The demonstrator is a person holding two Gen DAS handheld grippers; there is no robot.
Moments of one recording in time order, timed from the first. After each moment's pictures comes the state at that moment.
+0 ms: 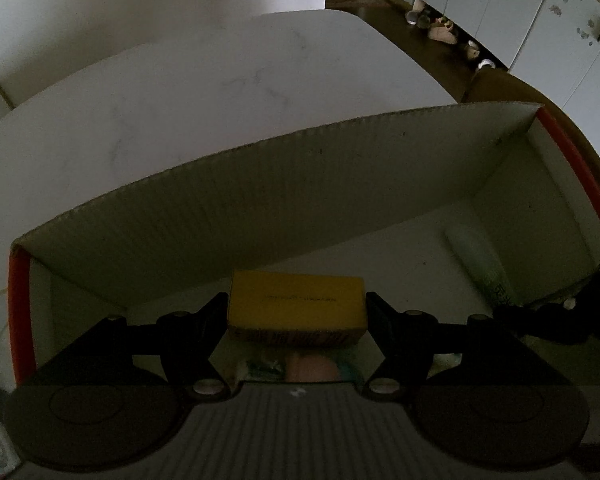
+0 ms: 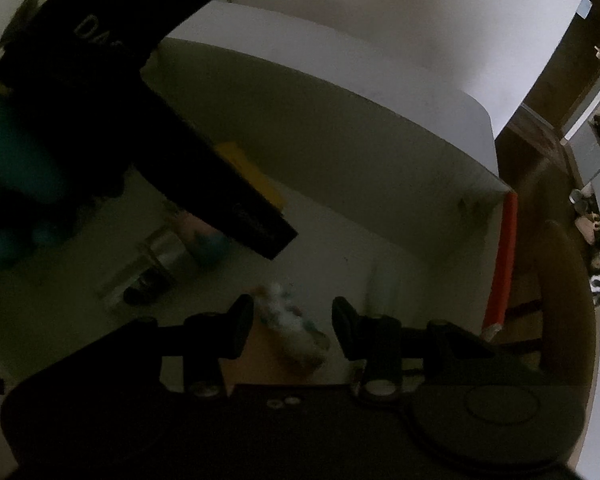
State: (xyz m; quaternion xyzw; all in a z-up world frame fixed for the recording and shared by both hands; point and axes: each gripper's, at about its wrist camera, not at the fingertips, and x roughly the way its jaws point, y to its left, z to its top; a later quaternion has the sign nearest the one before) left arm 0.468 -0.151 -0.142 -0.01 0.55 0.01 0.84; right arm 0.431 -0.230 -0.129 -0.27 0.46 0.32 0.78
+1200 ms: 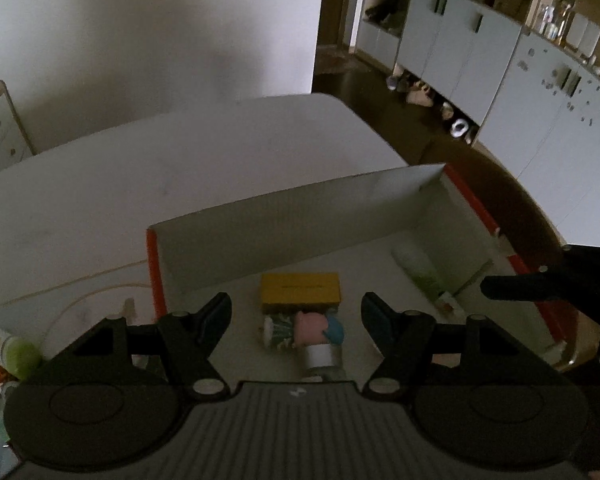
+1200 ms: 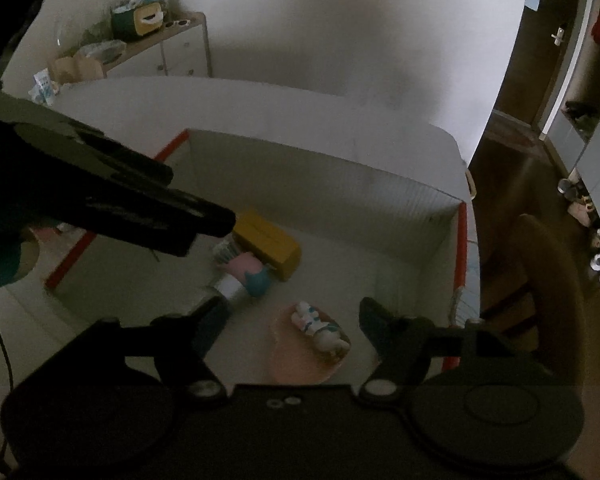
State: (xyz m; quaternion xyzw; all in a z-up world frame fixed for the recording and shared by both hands) left arm 0.377 -0.138 -0.054 -0.03 0.45 -0.01 0.89; right arm 0.392 -0.260 -0.072 -0.17 0.41 0.32 0.84
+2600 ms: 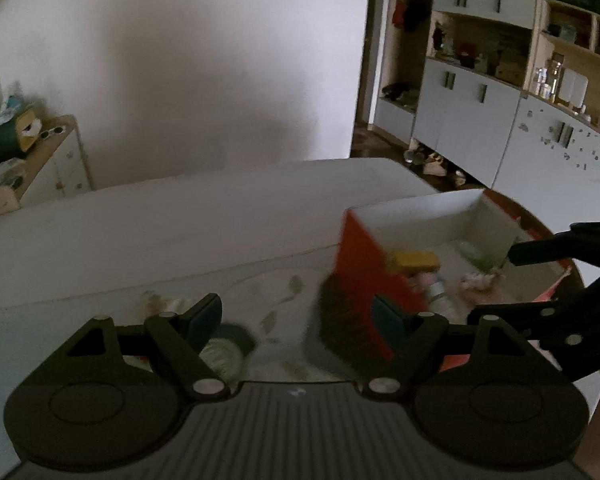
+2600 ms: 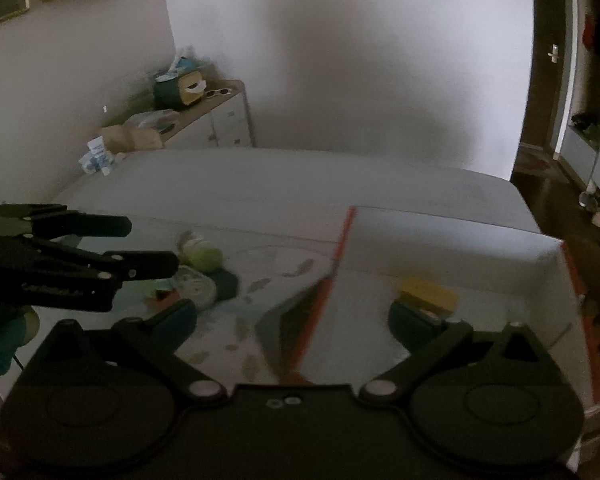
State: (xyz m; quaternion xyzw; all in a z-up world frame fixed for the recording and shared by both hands) left arm 0.196 0.021 -0.020 -0.03 0.34 0.02 0.94; right arm 0.283 -0.140 -0.041 -0.08 0.35 0.34 0.87
